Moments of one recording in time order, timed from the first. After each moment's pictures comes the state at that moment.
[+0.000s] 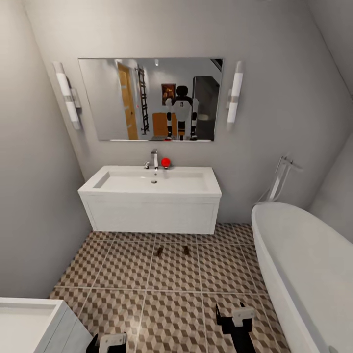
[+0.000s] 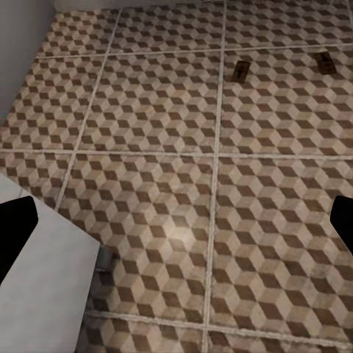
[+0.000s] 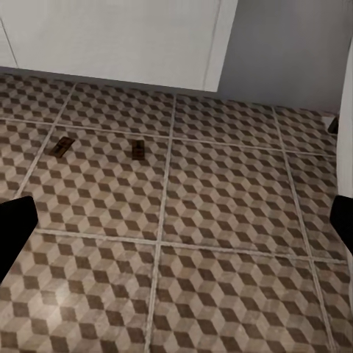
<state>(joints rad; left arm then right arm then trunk) -0.43 -0.05 -0.22 0.07 0.11 -0.71 0.26 -0.48 0.05 0.13 -0.02 0.06 -0.78 -0.18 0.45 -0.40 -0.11</state>
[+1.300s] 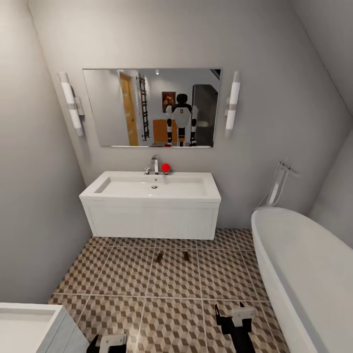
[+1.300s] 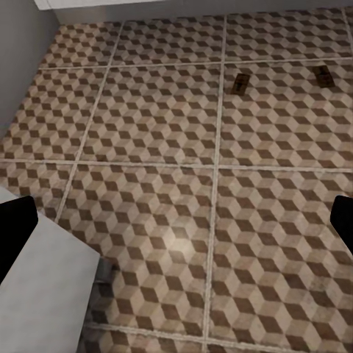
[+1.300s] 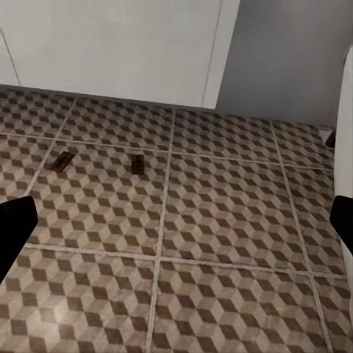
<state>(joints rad) -0.43 -0.06 -0.22 0.07 0.11 -0.70 0.26 -0.48 0.05 0.13 -0.02 0.06 -0.78 -0.18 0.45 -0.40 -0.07</state>
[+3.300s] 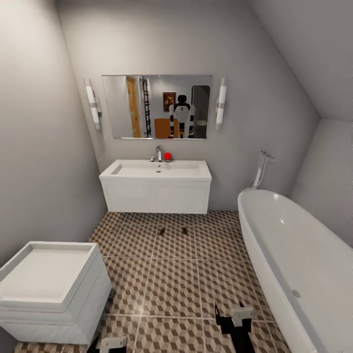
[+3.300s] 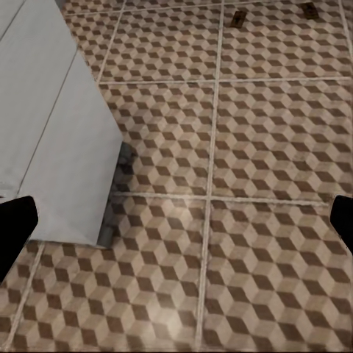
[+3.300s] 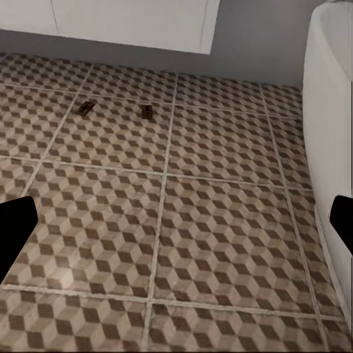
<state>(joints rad) -0.42 -0.06 -0.22 0.07 0.11 -0.70 0.27 -0.48 0.06 0.13 -0.02 0.06 -0.78 -0.18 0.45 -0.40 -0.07</state>
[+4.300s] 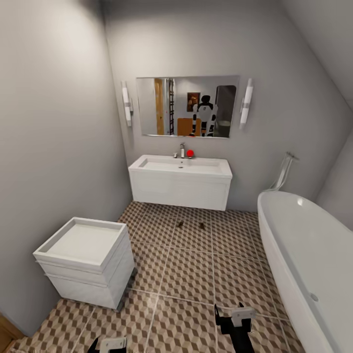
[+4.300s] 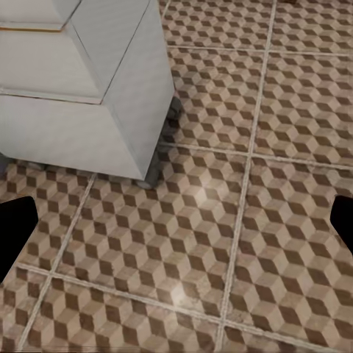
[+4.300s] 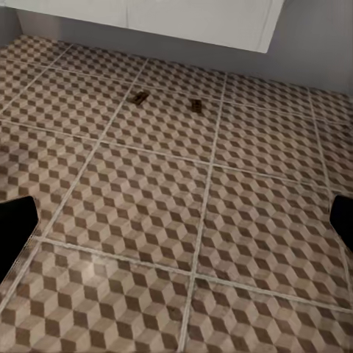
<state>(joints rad) -0.42 -0.06 -0.22 0.07 0.11 -0.70 0.26 -0.48 0.06 0.13 -0.02 0.06 -0.77 -0.18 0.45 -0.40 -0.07</state>
